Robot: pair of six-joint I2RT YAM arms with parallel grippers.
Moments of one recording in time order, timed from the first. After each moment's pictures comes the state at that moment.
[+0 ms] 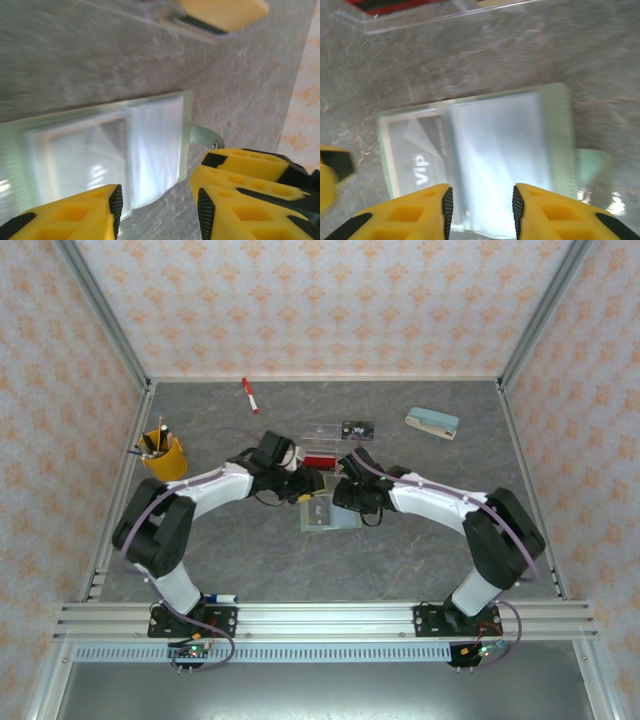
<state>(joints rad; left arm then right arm) -0.43 1.67 0.99 -0.28 0.54 -0.83 0.72 1.65 1.04 -0.46 -0.05 0.84</state>
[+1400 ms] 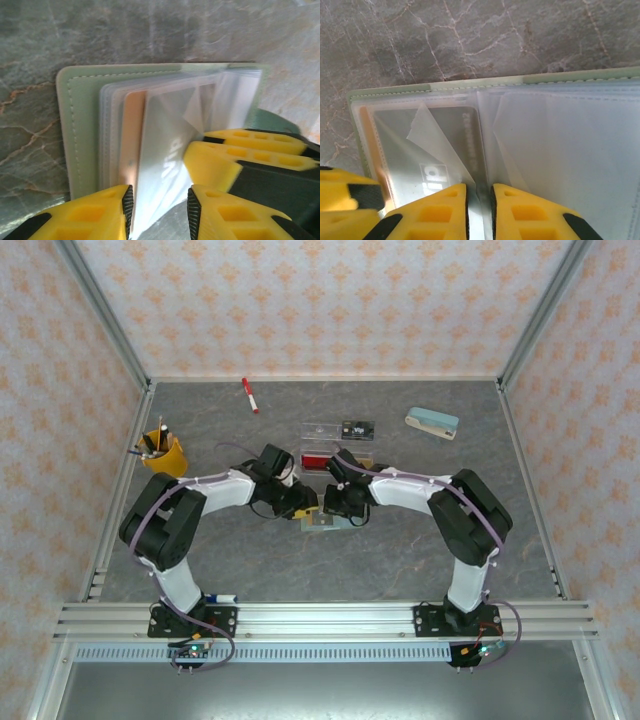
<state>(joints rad) -0.45 1.76 0.93 -0.28 0.58 -0.84 0.71 1.83 1.08 -0.43 -0.19 0.83</state>
